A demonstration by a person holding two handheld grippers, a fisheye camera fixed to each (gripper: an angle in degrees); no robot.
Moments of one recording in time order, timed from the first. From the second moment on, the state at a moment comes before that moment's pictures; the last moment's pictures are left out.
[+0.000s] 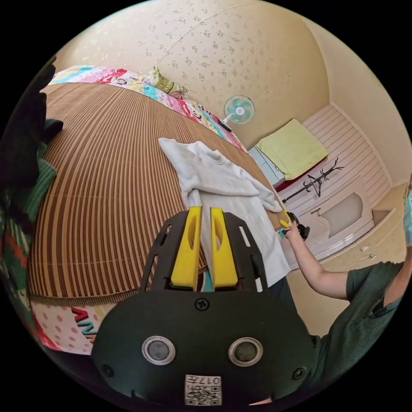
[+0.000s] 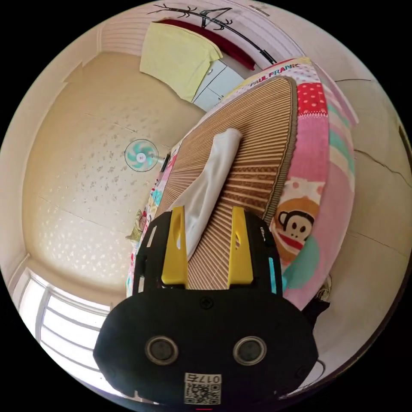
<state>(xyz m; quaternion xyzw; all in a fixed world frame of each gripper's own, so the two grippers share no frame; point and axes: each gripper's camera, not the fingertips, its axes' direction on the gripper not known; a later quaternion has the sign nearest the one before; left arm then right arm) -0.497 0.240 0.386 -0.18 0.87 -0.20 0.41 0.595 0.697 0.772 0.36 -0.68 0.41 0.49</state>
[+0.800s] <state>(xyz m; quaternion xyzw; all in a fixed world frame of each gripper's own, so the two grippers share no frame) -0.537 0.282 0.323 -0.21 0.89 -0.12 0.39 0.272 0.728 0.453 0.50 -0.63 -0.20 0.56</state>
